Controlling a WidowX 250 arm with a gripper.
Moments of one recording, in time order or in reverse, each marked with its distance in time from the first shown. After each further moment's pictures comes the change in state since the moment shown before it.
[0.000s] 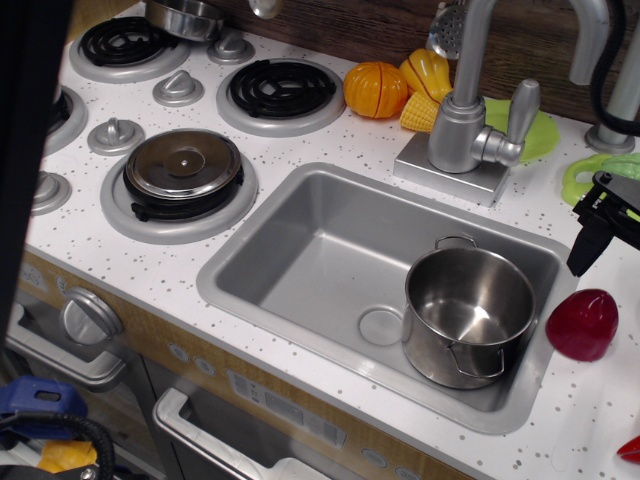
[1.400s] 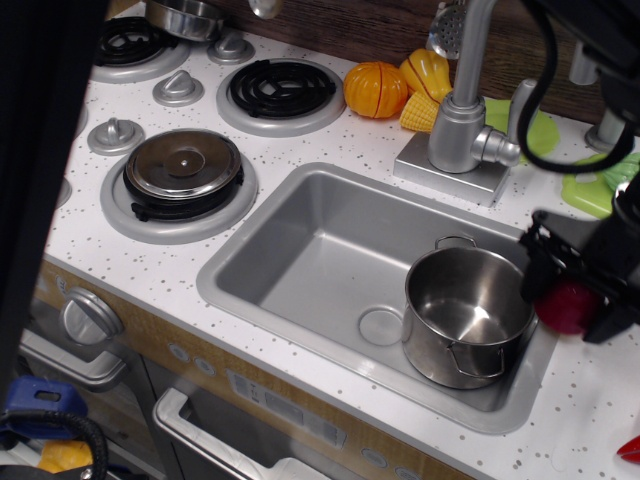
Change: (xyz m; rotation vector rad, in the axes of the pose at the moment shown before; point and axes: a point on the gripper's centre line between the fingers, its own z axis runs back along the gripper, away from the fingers) arm -0.001 0.024 -0.034 0.012 0.038 -0.071
